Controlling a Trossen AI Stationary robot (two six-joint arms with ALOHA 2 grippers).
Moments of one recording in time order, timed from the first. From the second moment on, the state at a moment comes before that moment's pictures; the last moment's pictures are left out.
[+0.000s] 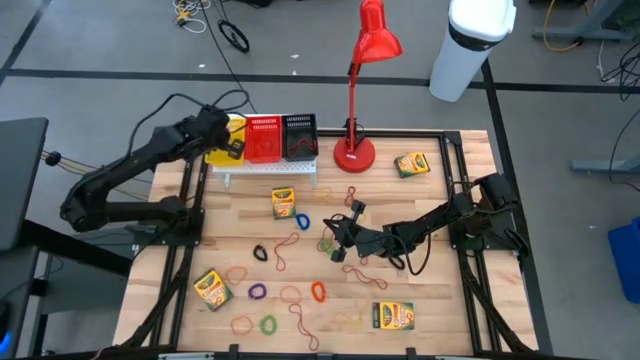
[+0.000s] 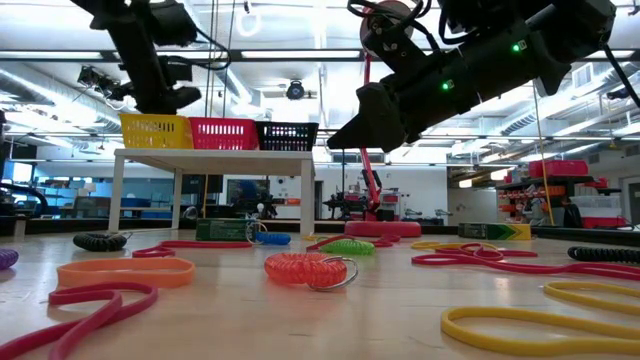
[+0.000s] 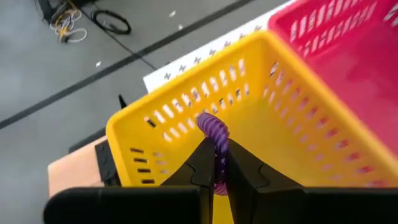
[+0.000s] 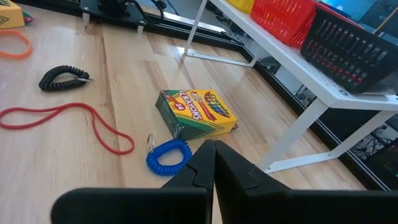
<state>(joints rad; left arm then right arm) 0.76 0.99 0.87 -0.72 -0.48 -0.15 0.29 1.81 0.80 0.59 0.74 -0.08</state>
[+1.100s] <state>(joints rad) 0.76 0.97 0.89 -0.73 -0.48 -0.12 0.29 1.81 0.80 0.59 0.74 -0.08</state>
